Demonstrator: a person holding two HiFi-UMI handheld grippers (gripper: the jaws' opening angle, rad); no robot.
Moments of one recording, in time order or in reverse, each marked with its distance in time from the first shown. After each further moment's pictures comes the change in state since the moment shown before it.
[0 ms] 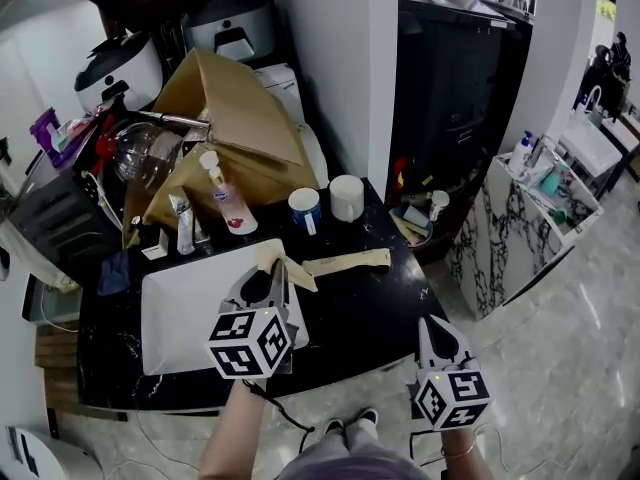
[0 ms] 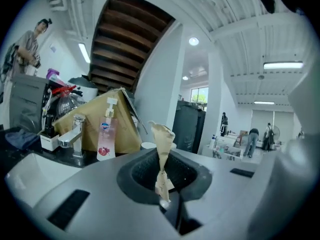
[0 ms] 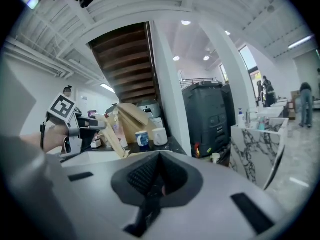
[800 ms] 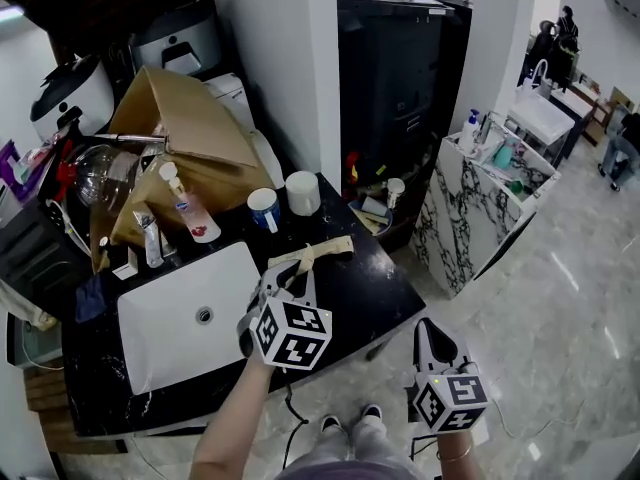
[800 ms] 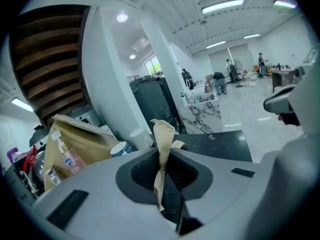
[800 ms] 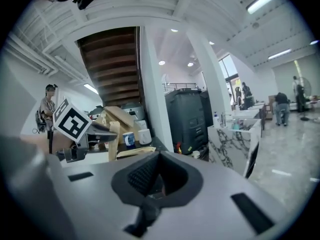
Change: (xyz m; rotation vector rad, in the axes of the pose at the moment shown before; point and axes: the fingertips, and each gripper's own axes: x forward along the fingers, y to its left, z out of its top) left arm 0.028 -0.098 -0.058 0.689 0.246 -0.189; right arm -0.074 -0.018 -0.014 0.052 -0.031 -0.209
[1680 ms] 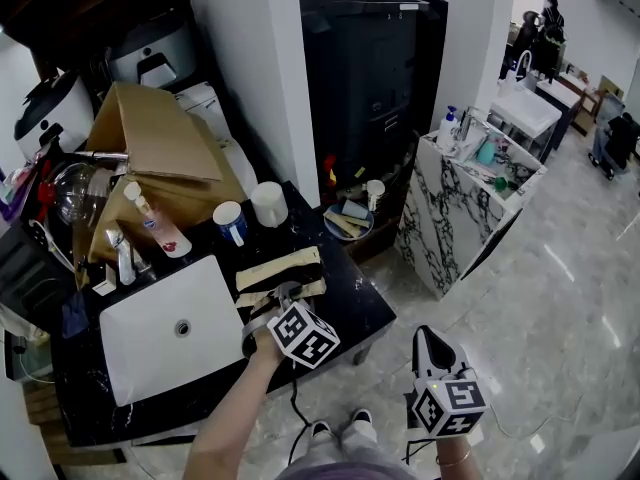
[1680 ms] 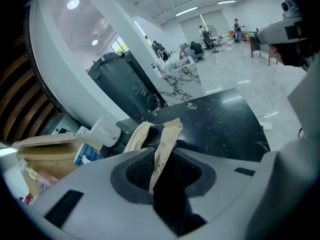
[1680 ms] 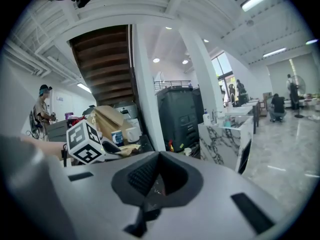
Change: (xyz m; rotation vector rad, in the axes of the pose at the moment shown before) left arm 0.087 -0.092 -0.044 0.323 0.276 -0.145; right arm -0.006 -0.073 -0.006 0.036 0.031 -0.048
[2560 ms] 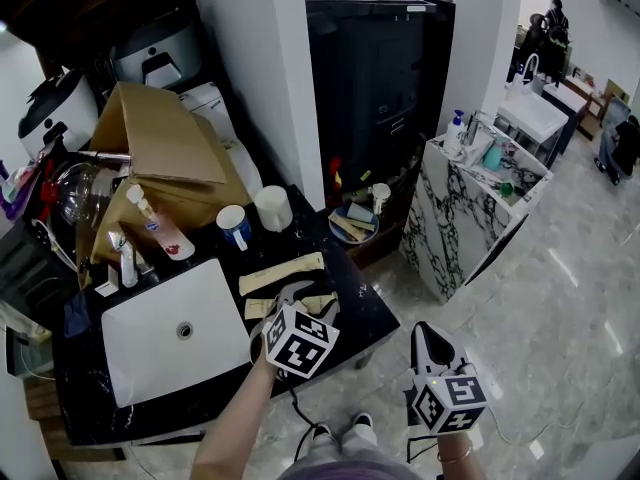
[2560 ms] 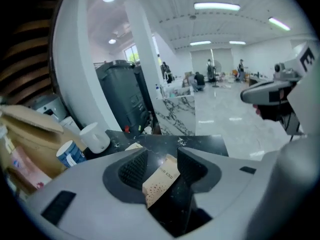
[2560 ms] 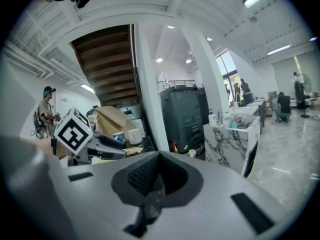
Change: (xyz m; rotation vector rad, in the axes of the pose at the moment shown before) left arm -0.035 -0.001 0.049 -0.263 -0.236 -0.172; right arm 0.023 0.005 0.012 -0.011 -0.002 0.050
